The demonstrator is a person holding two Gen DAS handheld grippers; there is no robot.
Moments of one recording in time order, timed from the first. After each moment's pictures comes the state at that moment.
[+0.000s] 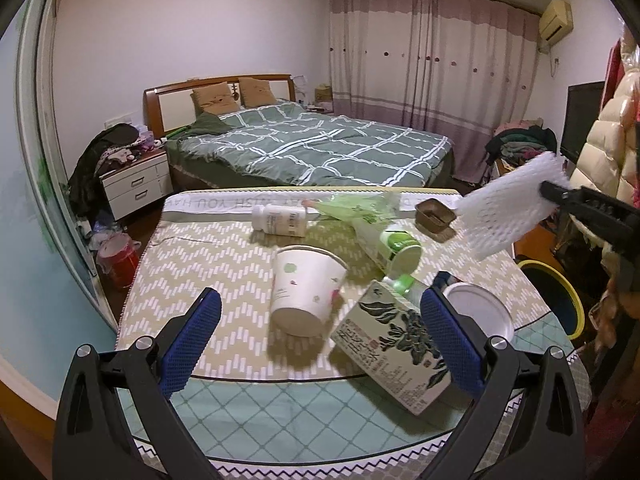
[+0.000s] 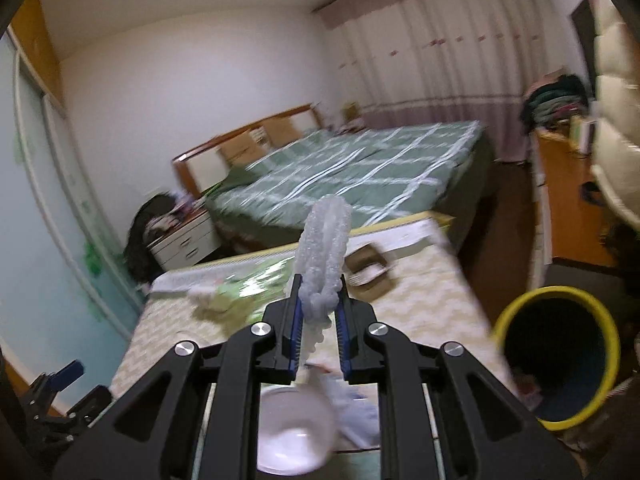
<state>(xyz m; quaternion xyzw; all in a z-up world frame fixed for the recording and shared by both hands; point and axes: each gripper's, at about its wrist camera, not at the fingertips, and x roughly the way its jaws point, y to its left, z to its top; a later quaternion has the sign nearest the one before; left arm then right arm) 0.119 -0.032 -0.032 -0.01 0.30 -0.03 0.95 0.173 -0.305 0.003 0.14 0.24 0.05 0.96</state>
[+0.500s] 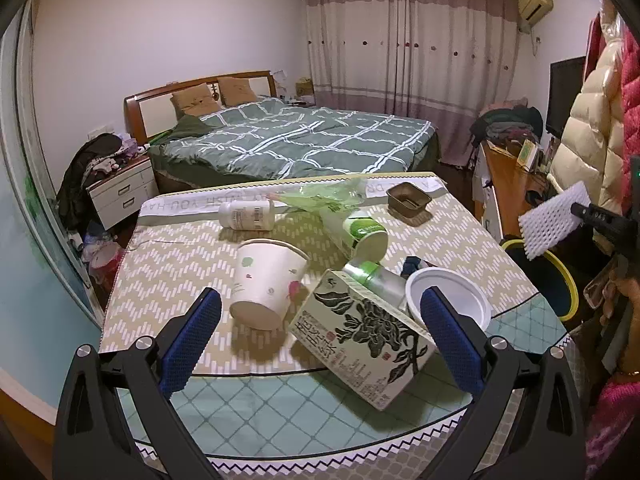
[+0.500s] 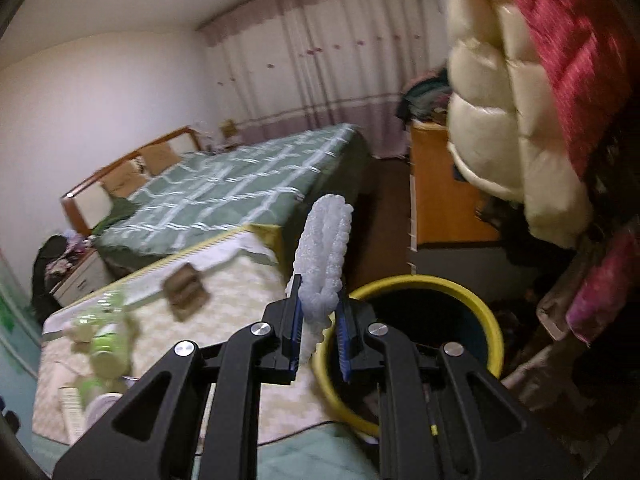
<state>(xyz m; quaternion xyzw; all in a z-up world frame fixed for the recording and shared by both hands) 0.119 -0.072 -0.037 0.02 0.31 -0.06 0.95 0.156 -0.437 -0.046 0.16 0.26 -0.16 0.94</state>
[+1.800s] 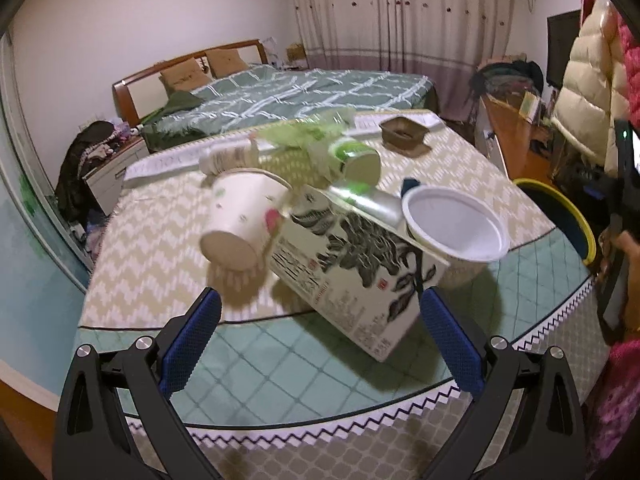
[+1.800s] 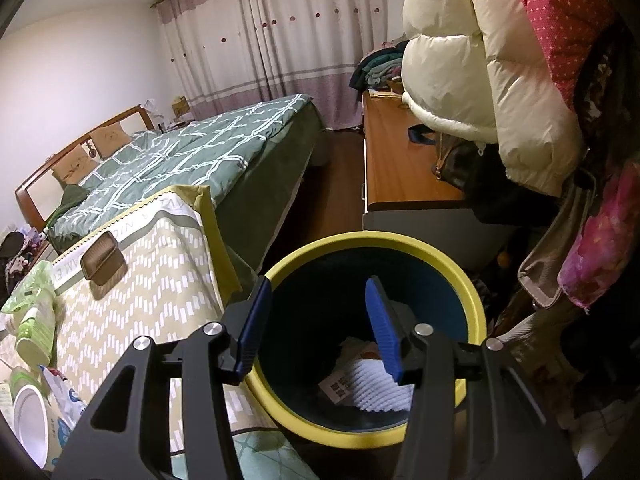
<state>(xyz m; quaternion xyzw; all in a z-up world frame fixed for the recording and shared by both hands) 0.119 -0.093 -0.100 0.06 0.37 -0.06 0.92 0.178 -0.451 -0.106 0.16 0.30 -0.22 0.91</state>
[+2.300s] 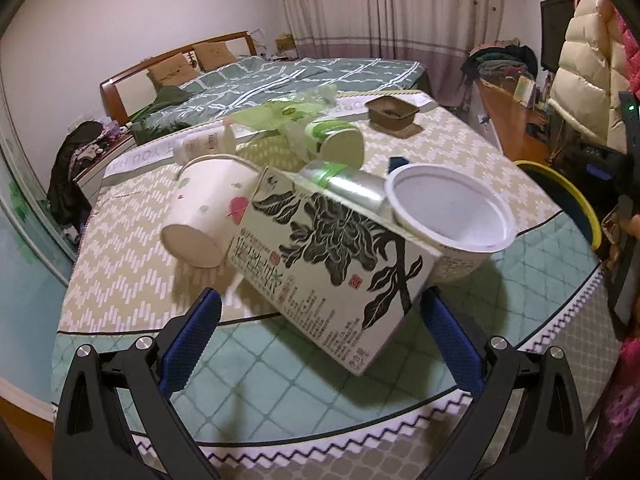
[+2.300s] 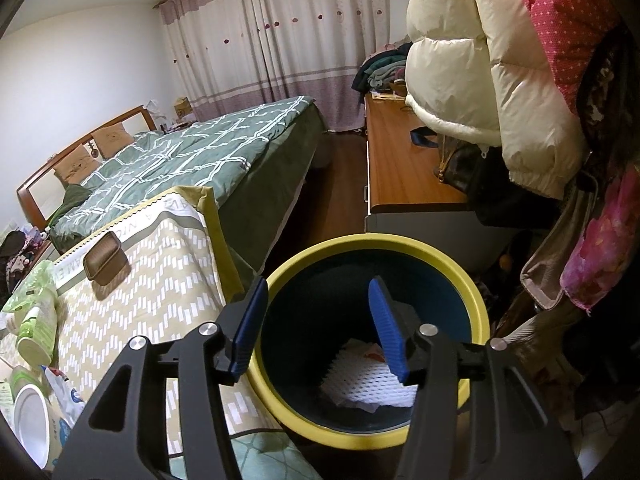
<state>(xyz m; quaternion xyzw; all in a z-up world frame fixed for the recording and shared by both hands) 0.135 -0.109 -0.120 0.08 0.39 -0.06 0.92 0.179 -0.449 -0.105 0.16 0.30 -0.22 0.92</state>
